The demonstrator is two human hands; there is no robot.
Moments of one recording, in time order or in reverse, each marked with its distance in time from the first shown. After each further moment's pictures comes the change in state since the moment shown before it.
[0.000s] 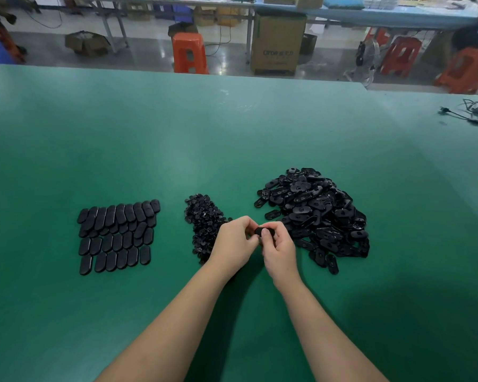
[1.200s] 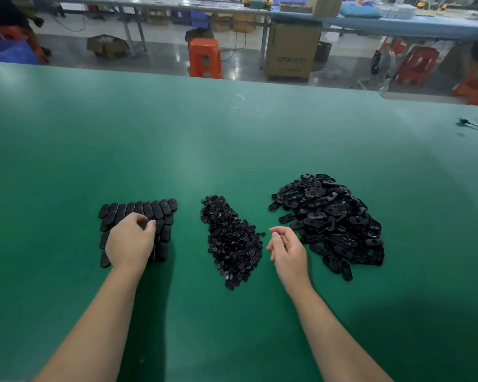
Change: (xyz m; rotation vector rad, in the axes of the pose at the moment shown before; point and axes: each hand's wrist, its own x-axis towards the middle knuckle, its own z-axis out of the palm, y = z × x) left_hand -0.023 -0.136 -0.144 0.317 0.598 -0.509; right_hand -0.007 -0.011 0.004 -0.089 -0.052 0.025
